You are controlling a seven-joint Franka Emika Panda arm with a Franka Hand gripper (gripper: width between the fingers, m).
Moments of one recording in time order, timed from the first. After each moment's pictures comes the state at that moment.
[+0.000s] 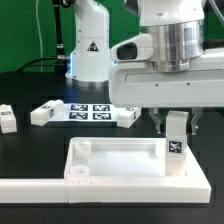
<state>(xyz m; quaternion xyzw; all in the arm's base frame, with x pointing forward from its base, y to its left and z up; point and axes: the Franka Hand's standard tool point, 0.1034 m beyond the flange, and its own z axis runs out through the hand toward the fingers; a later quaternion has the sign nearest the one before) 0.668 0.088 0.103 -0.96 0.25 -0.03 0.08</state>
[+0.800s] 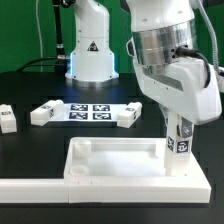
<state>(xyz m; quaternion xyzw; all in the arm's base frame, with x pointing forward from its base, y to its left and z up) 0.662 0.094 0.101 -0.75 0.64 0.05 0.11</state>
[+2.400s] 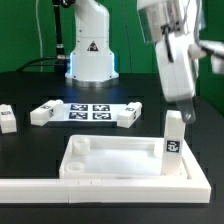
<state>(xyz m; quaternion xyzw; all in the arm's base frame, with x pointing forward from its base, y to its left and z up) 0.668 0.109 0.144 -0.56 0.81 0.05 0.16</state>
